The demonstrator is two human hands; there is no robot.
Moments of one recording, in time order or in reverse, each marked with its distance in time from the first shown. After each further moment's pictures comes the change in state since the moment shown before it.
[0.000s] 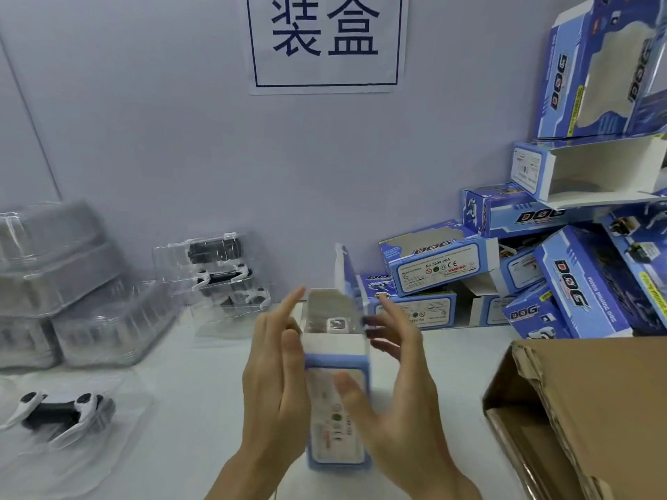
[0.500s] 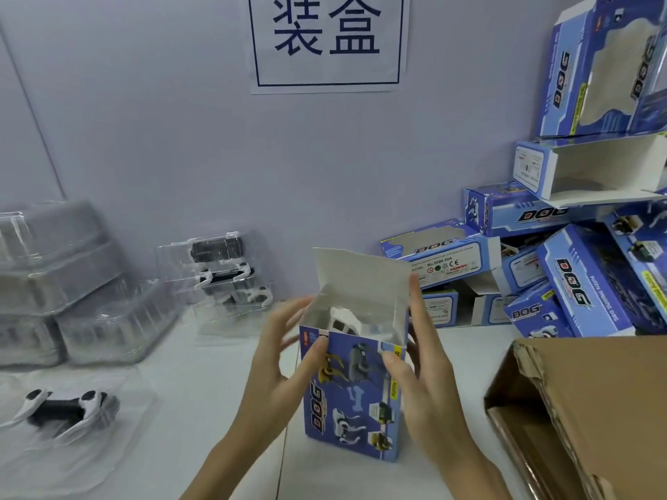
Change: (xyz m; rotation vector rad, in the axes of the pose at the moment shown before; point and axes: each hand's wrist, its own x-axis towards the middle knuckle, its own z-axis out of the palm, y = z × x) left_hand 0.009 -0.031 -0.011 -0.181 -0.296 -0.122; right_hand 0.014 0.015 -0.026 0.279 -0.095 0.016
